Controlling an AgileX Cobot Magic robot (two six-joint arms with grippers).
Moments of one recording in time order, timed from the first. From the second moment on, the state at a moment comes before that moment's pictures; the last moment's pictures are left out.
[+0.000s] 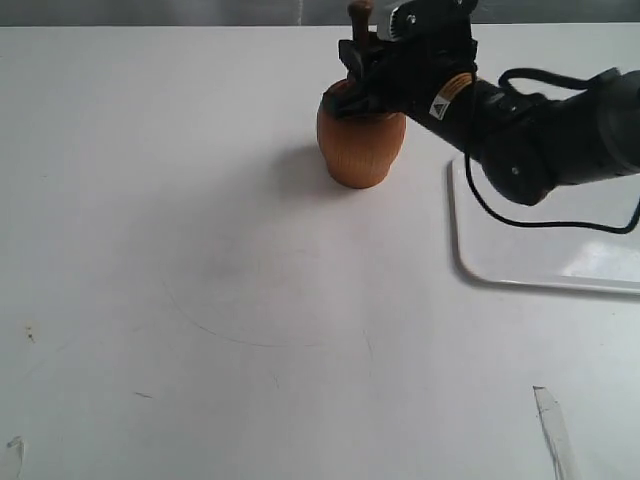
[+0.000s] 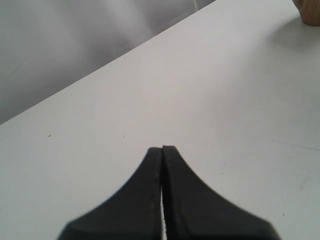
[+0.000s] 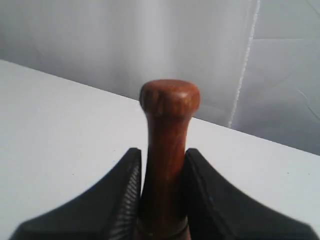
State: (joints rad) left arm 0.02 0.00 0.00 0.07 0.44 0.35; right arm 0.60 1.93 -0.89 -0.13 -0.79 0.08
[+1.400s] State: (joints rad) left arm 0.02 0.00 0.00 0.07 0.44 0.35; right arm 0.38 1.95 -1.31 -0.11 1.11 -0.39
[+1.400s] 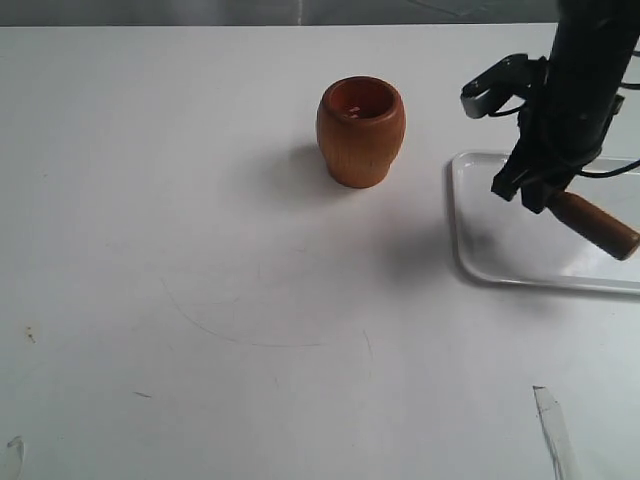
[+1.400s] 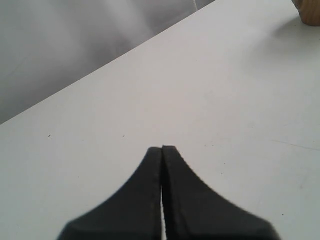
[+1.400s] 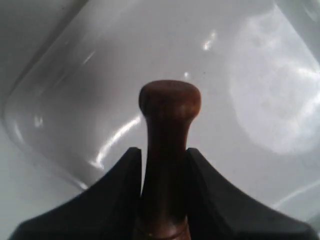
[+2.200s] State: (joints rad) left arm 0.02 0.00 0.00 0.07 0.44 0.35; right arm 0.38 1.83 -1.31 -0.14 0.98 -0.34
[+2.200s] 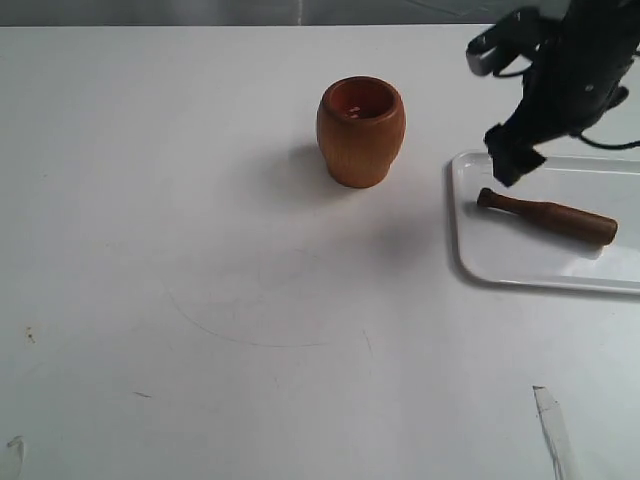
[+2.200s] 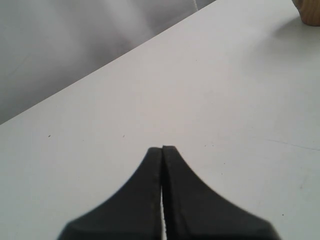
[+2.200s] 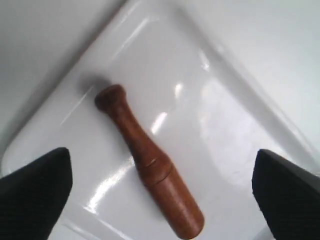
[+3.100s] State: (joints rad) left arm 0.02 0.00 0.00 0.07 0.44 0.35; right arm 0.38 0.46 -0.81 0.05 0.25 -0.29
